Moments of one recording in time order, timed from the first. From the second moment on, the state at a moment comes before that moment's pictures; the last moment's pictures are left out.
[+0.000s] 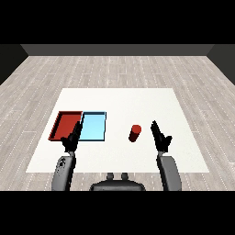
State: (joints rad) left arm 0.01 0.07 0.01 -1.57 0.01 -0.01 -0.02; right arm 0.01 -0.05 0.02 -1.58 -0.01 -0.01 0.02
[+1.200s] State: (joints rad) left arm 0.00 0.05 0.06 -1.62 0.08 -0.10 -0.43; right arm 0.14 -0.22 -0.25 -1.61 -0.23 0.38 -0.38
